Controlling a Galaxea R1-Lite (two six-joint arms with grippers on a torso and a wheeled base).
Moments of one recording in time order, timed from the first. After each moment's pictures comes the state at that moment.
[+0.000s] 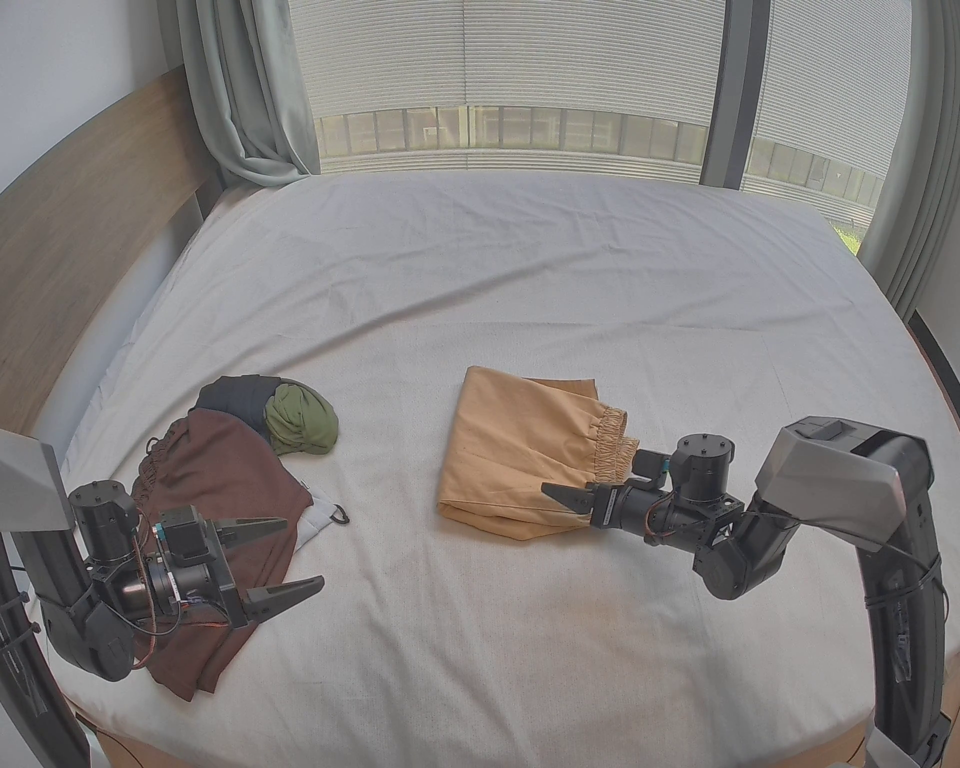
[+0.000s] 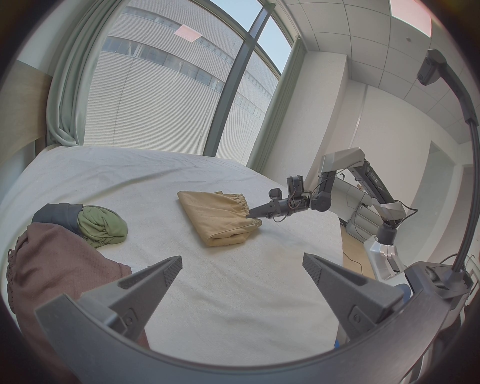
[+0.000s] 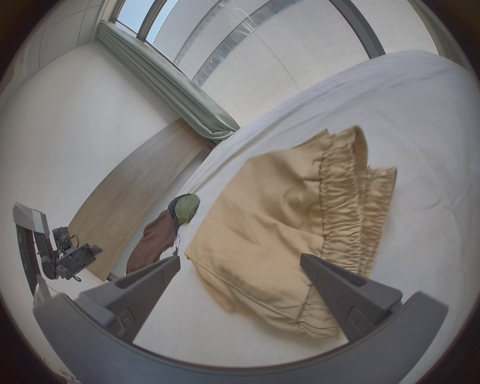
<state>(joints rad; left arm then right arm) 0.02 2.07 -0.20 -1.55 -0.95 0.16 0.35 2.47 -1.01 -1.20 0.40 0.42</state>
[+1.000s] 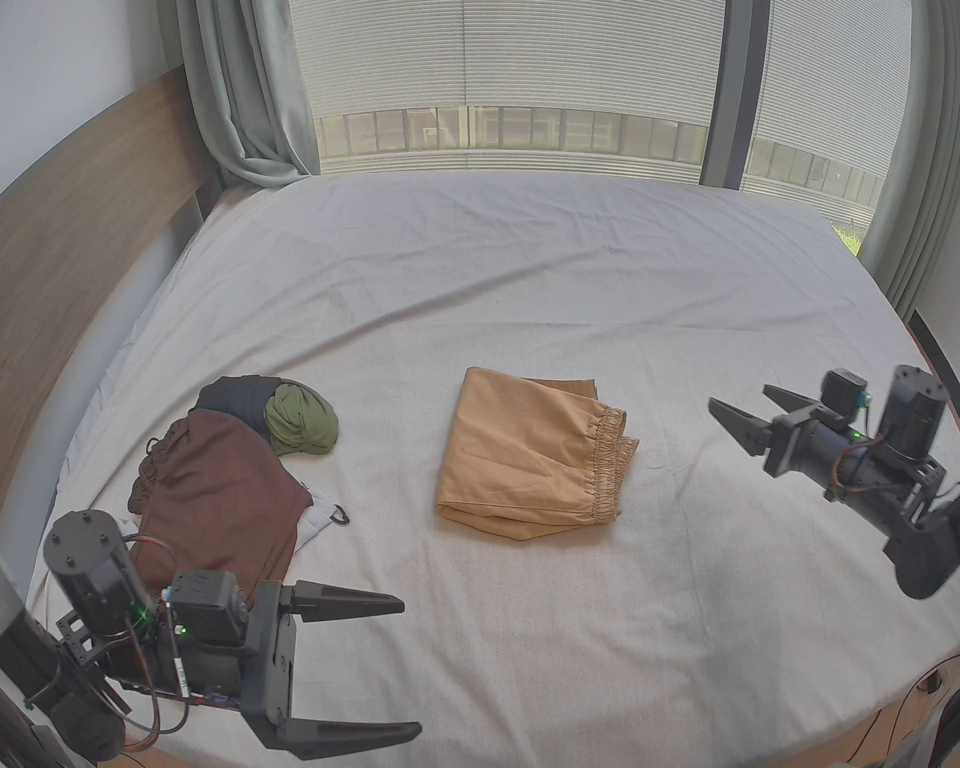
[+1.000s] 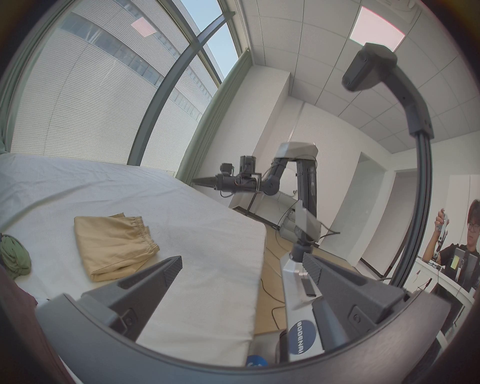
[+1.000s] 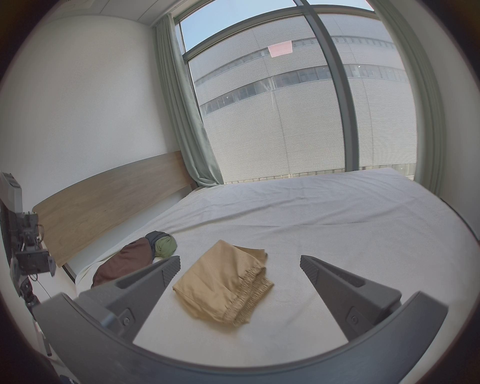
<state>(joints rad) -0.49 1.64 -0.04 -1.51 -0.88 -0.07 0.17 1.65 -0.38 -1.22 0.24 0.09</state>
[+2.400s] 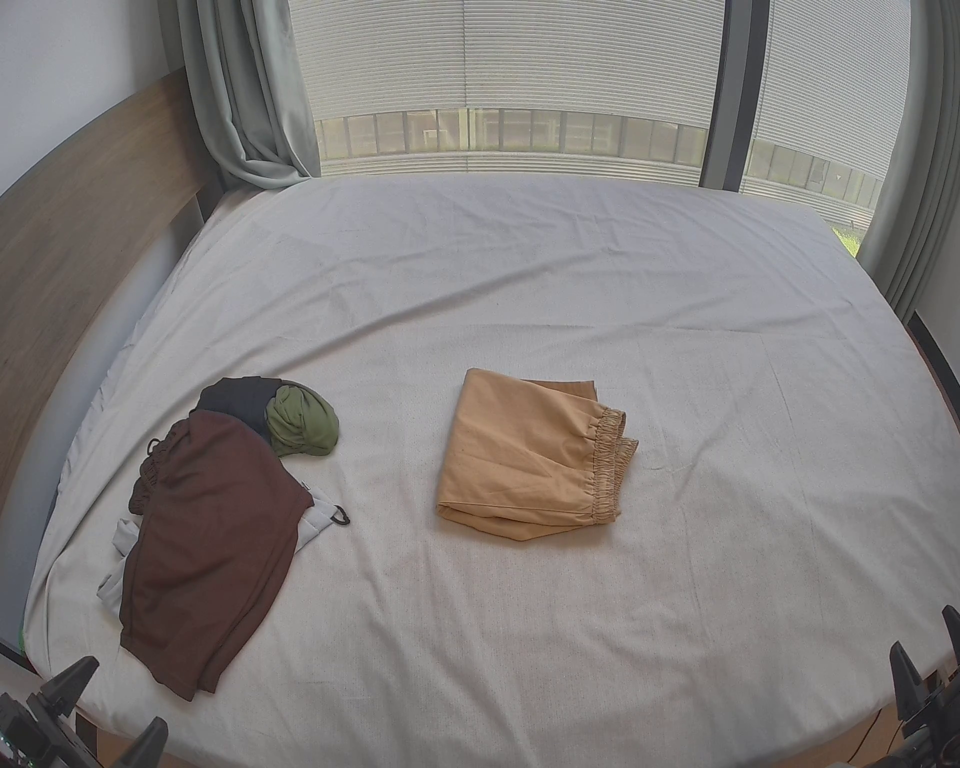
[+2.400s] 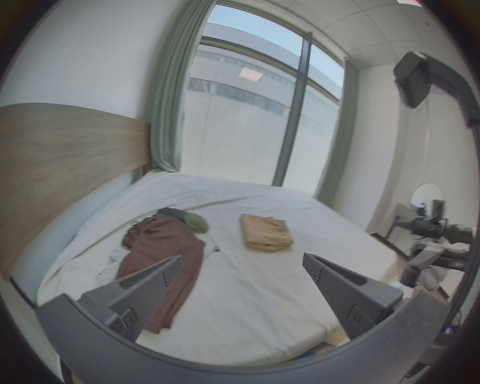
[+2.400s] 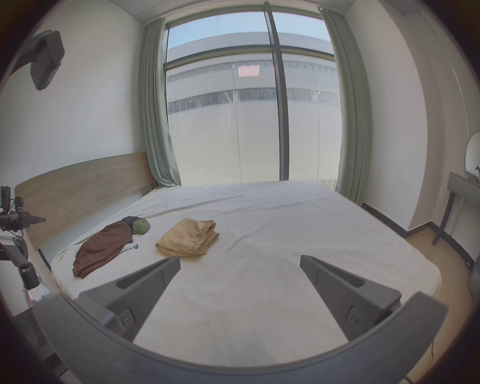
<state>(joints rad) -0.04 0.11 -0.02 -0.01 -0.21 -0.09 0.00 0.06 -0.02 -0.02 0.02 0.03</state>
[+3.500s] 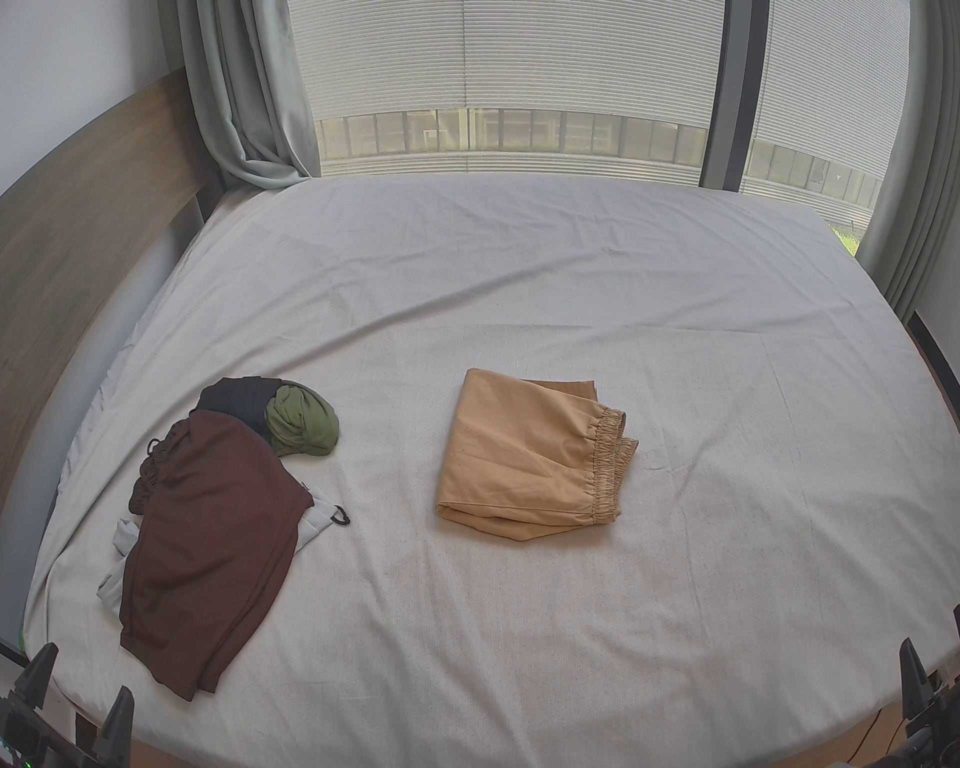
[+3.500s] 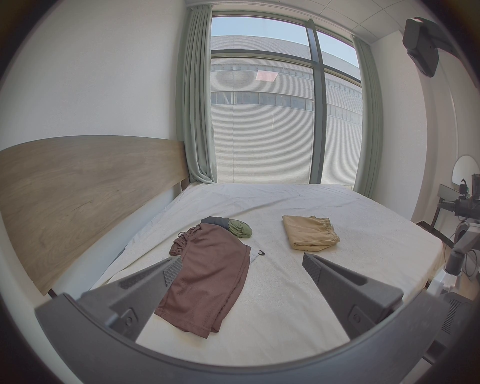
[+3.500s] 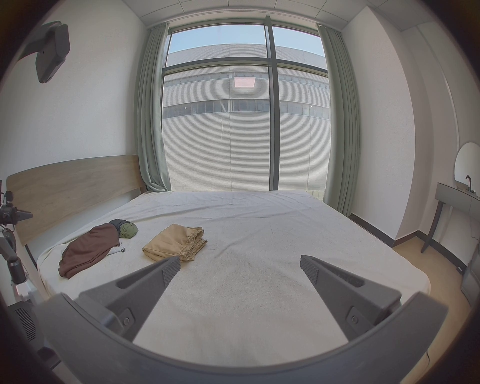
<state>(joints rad) -0.05 0.08 -0.02 0.00 0.00 0.00 0.00 0.01 -0.02 0.00 -0.02 0.01</state>
